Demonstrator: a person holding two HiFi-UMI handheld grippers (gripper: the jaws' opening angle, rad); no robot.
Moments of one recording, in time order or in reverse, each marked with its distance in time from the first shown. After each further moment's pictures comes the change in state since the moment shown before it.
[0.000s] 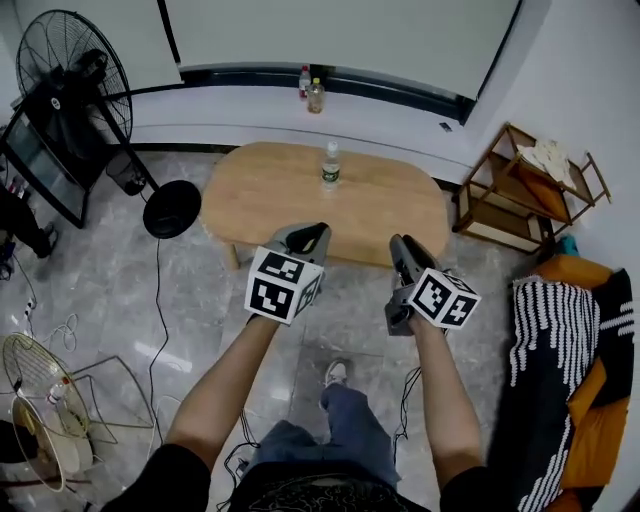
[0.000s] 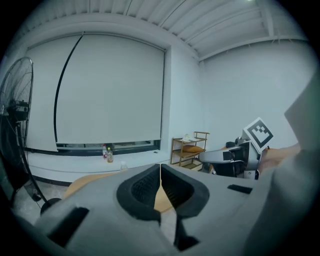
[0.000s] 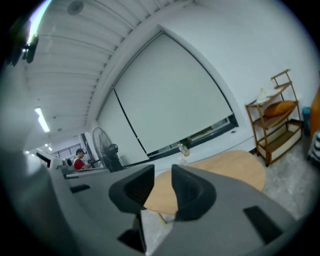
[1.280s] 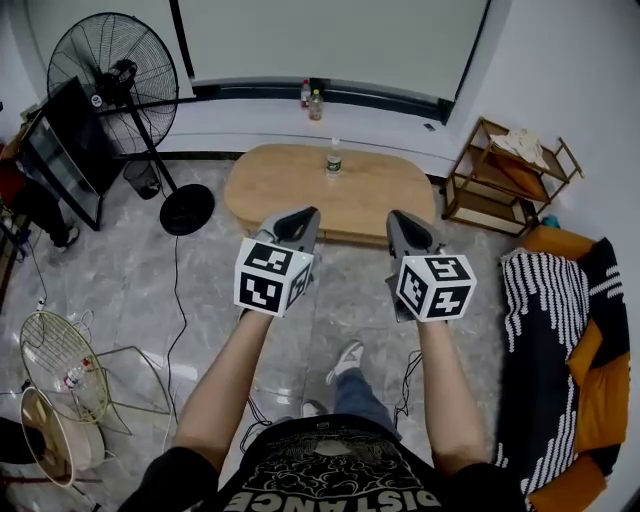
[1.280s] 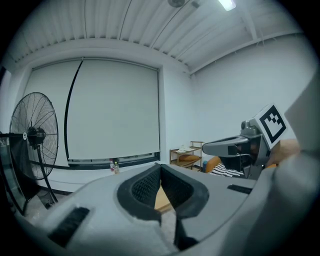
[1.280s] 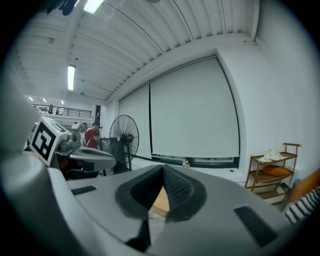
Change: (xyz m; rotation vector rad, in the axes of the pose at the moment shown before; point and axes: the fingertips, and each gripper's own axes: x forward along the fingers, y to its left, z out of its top) left arm -0.224 -0.062 0.061 0.074 -0.117 0.040; right arm -0.168 0.209 0.033 -0.459 -0.047 -0.016
